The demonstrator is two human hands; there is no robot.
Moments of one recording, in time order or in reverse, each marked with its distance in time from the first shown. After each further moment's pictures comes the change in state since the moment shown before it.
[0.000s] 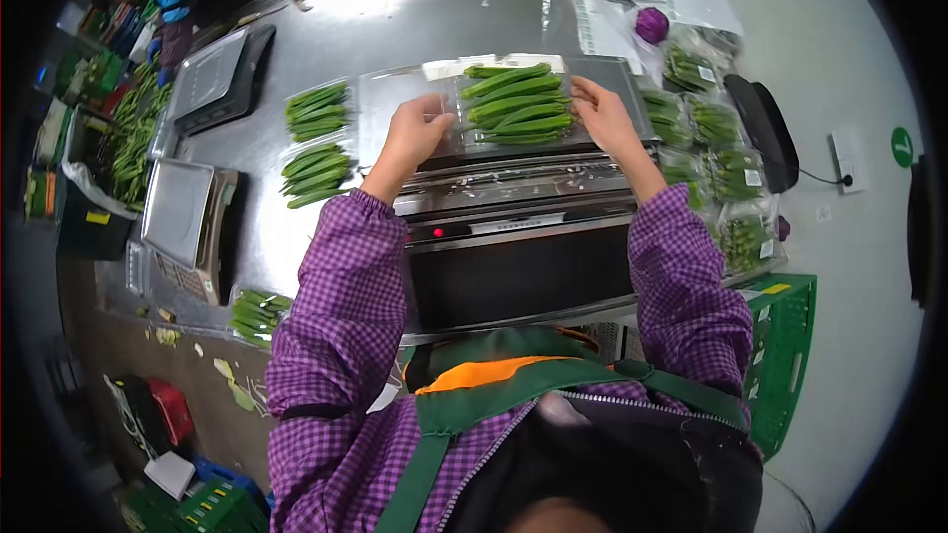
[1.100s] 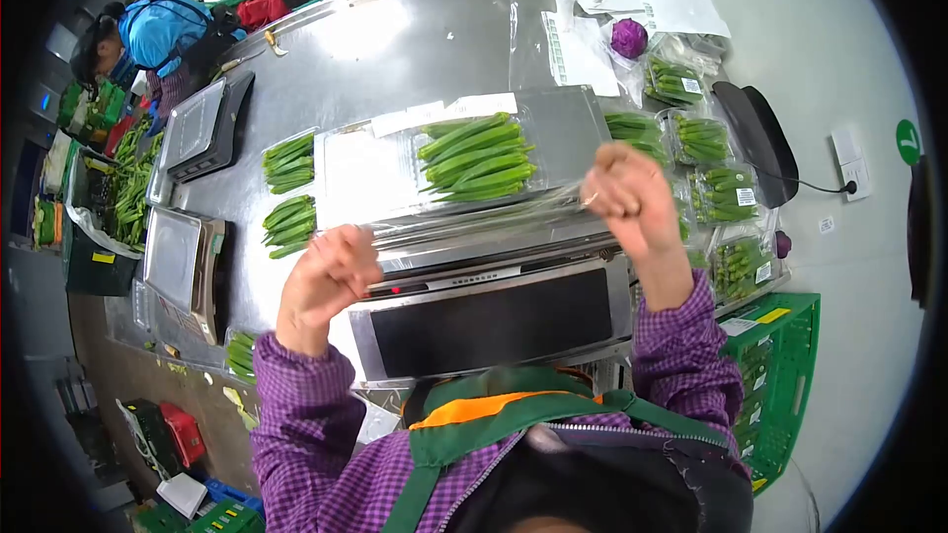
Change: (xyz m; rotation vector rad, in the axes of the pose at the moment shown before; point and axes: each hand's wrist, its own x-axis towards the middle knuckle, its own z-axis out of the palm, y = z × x) left_hand -0.100 0.060 -0.019 -1.028 -0.491 -0.071; right_hand -0.065 -0.056 -0.085 1.250 -0.263 -0.045
